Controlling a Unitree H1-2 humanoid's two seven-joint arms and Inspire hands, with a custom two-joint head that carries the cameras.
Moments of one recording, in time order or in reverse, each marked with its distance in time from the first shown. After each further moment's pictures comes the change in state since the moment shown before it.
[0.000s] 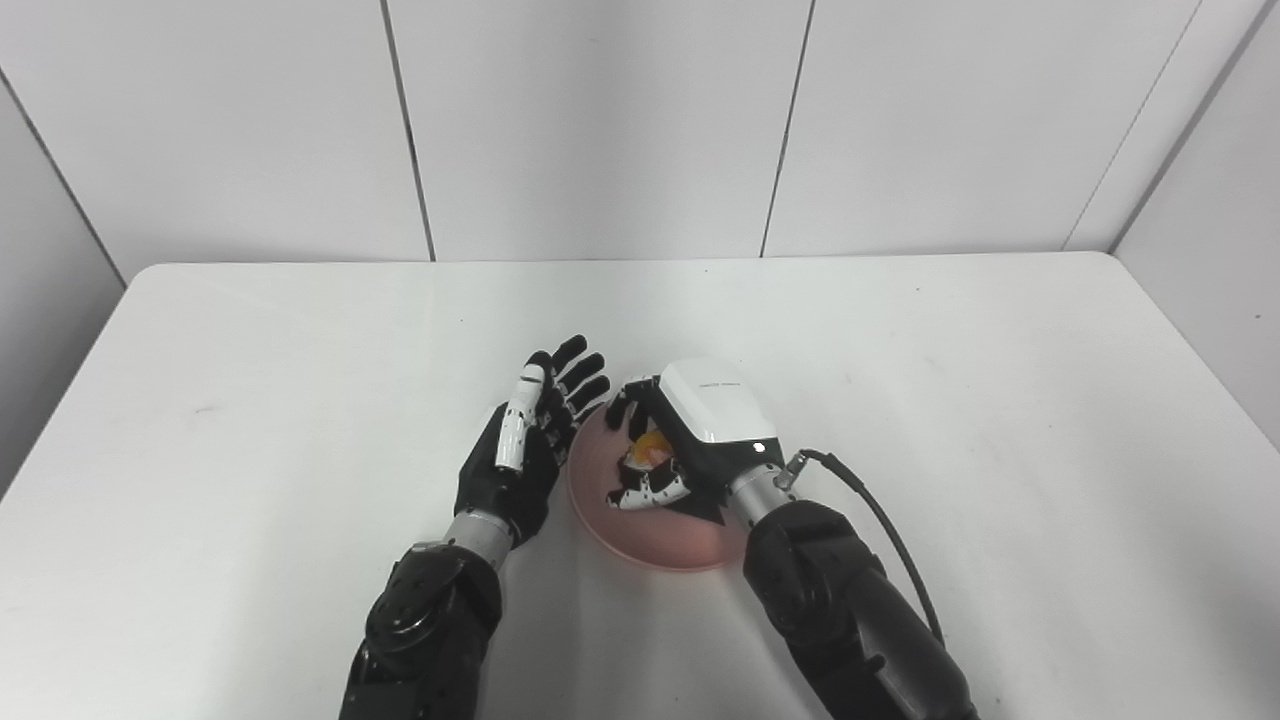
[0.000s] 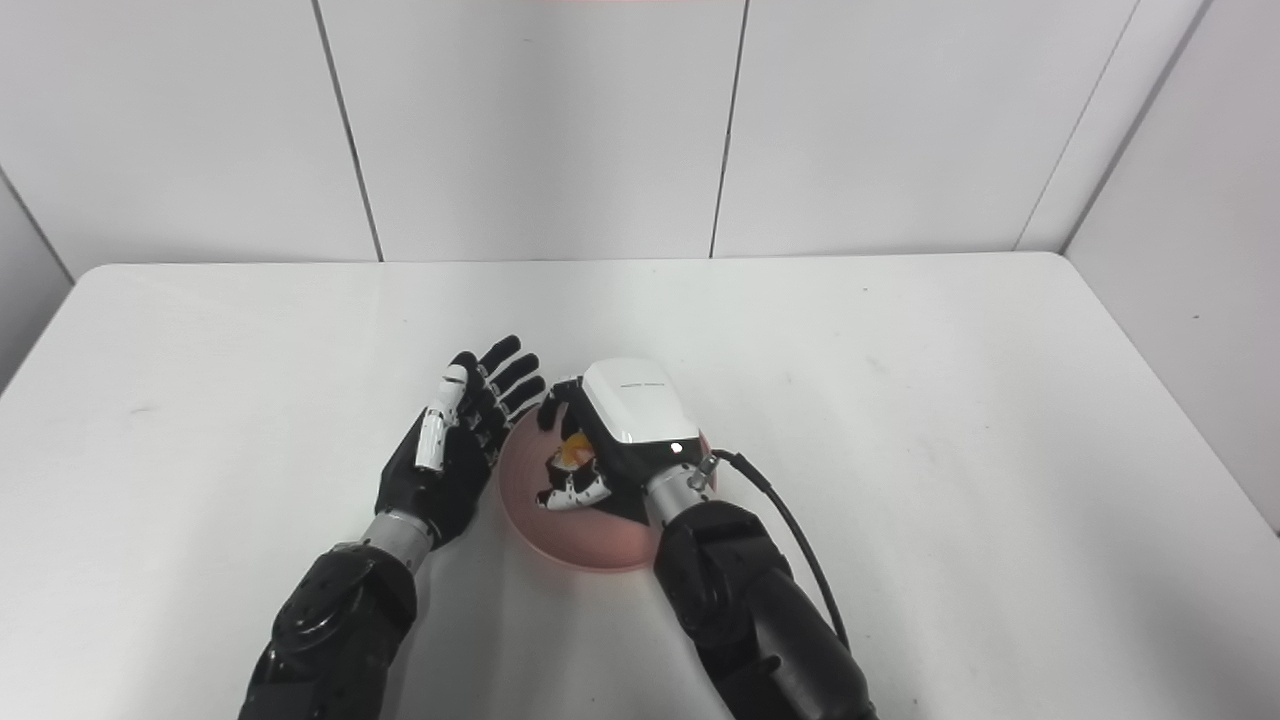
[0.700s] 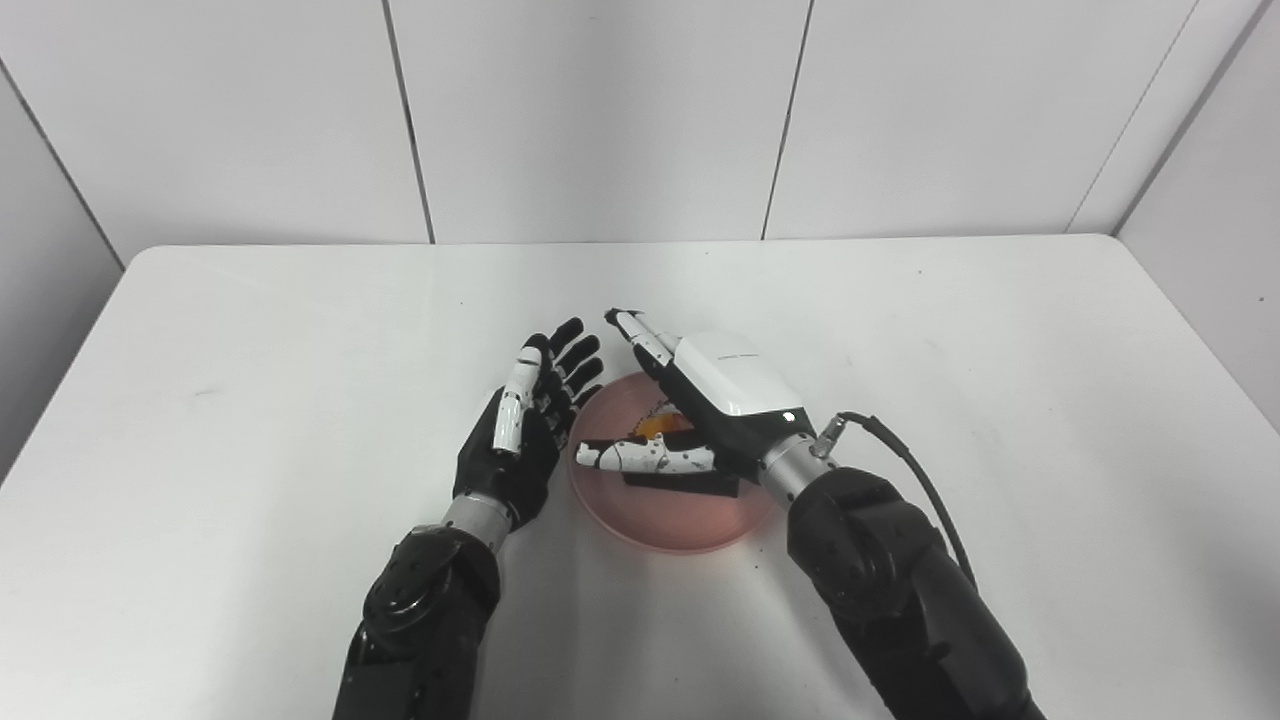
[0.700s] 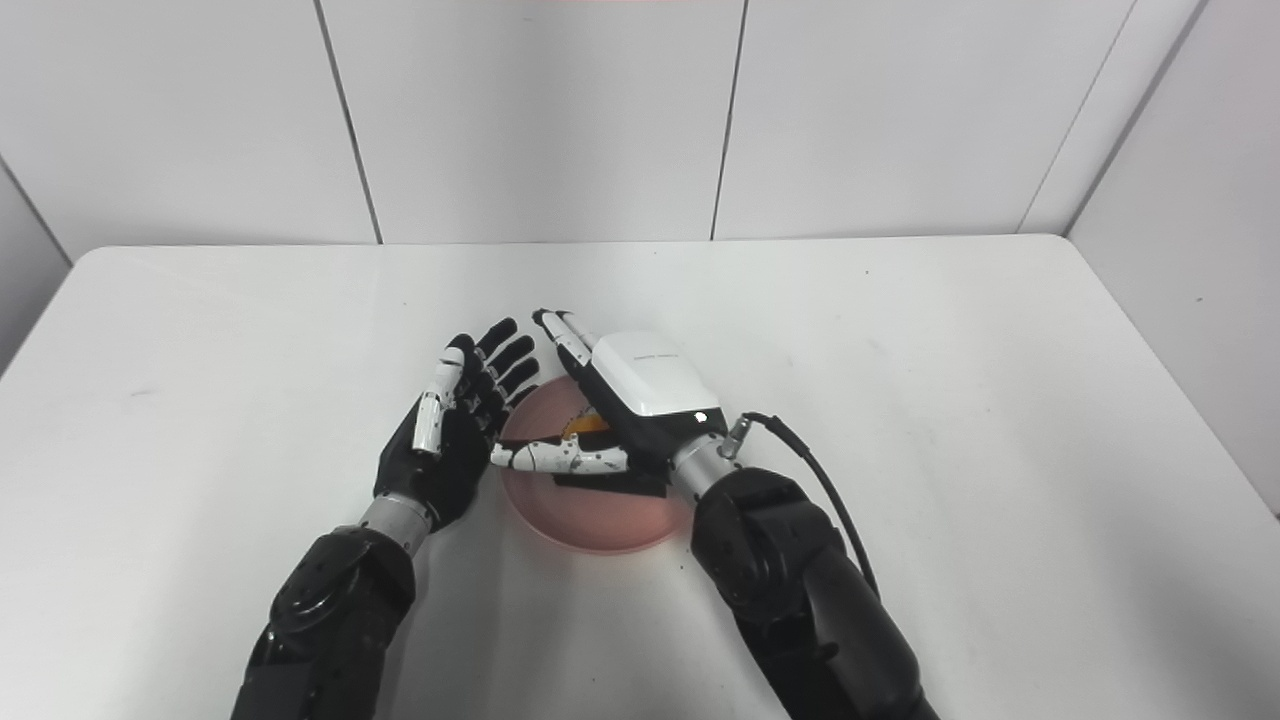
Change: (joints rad) left arm 0.001 0.004 -0.003 -0.006 -0.025 0.013 -0.003; right arm 0.006 -0.049 -0.046 -0.207 0.066 0.013 0.198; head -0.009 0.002
